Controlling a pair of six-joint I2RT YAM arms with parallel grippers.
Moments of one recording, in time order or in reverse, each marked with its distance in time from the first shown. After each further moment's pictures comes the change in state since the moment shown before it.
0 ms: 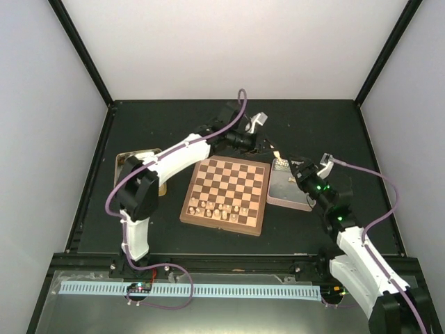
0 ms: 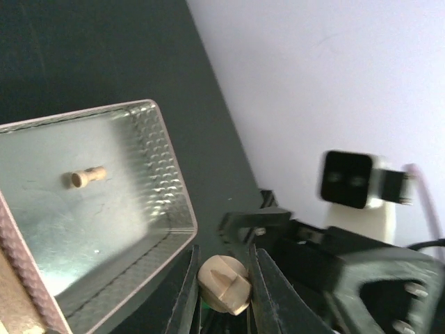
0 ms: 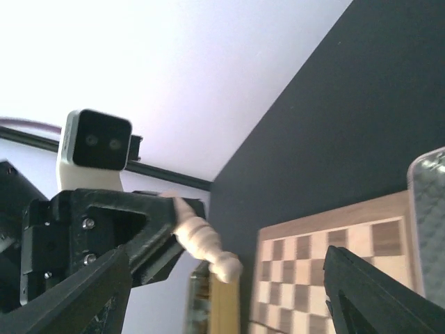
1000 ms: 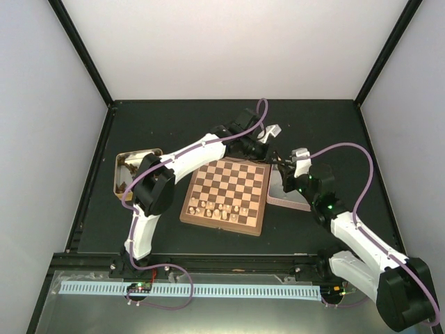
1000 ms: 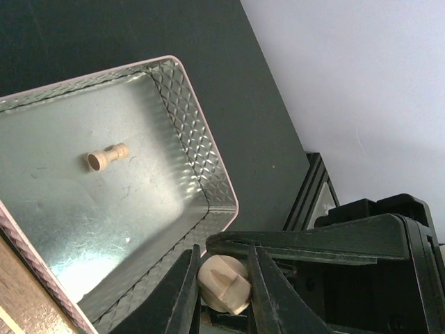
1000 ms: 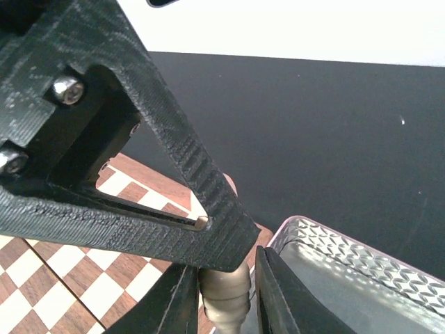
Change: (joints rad) left arm -0.062 0.111 0.129 -0.174 -0.031 0.163; right arm 0.152 0.187 0.079 -0.103 0.179 -0.985
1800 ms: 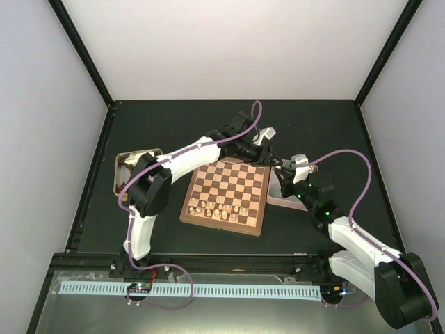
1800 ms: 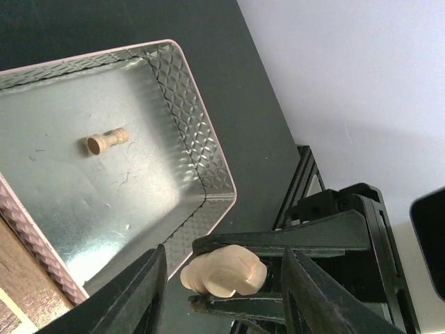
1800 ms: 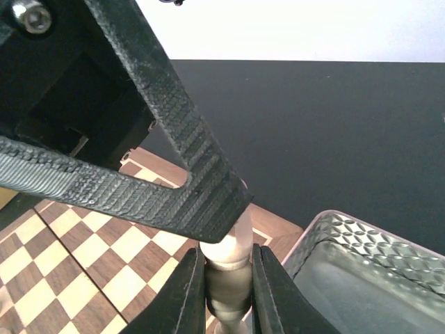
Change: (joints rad) left arm 0.029 -0.050 -0.138 0.119 0.071 -0.010; right arm -0.001 0.031 -0.117 0.207 -0.089 0.055
